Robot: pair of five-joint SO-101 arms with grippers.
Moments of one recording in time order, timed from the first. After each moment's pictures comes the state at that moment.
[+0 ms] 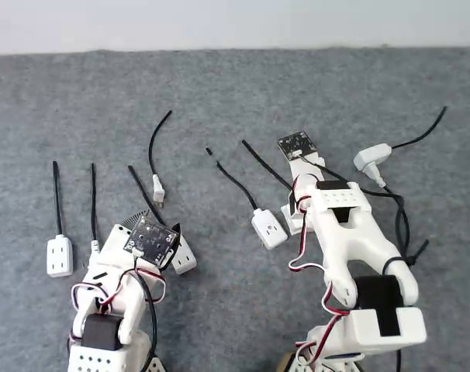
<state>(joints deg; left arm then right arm) 3.1 -103.5 96.9 50.8 -16.5 -6.2 1.5 38.2 44.7 17.0</state>
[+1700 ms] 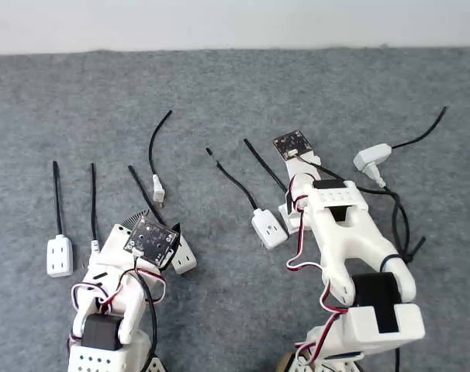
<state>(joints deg) 3.1 -103.5 96.9 50.8 -16.5 -7.4 2.8 37.5 44.1 17.7</state>
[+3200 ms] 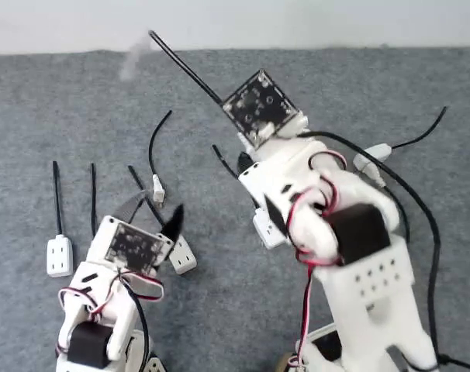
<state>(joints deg) 7.7 -103.5 83.1 51.6 -11.4 -28.0 -37.5 7.7 72.4 20.3</state>
